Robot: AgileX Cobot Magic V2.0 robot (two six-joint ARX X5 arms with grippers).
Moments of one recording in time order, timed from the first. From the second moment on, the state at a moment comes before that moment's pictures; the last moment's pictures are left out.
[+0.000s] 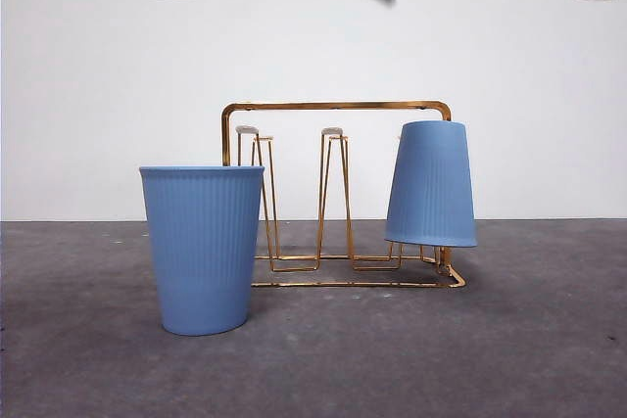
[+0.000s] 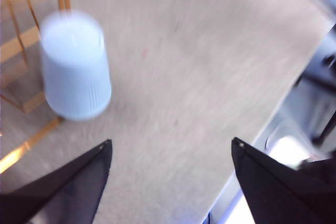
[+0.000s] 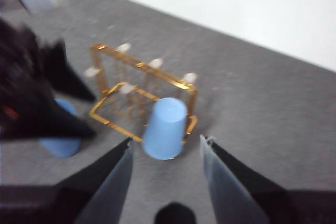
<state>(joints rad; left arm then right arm) -0.92 1.57 1.64 -0.81 0.10 -0.30 0.63 0.82 1.39 -1.05 0.13 -0.07</state>
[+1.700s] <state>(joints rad) -0.92 1.12 1.65 -1.32 -0.47 -0.24 0.76 1.77 1.39 -0.60 -0.17 0.12</state>
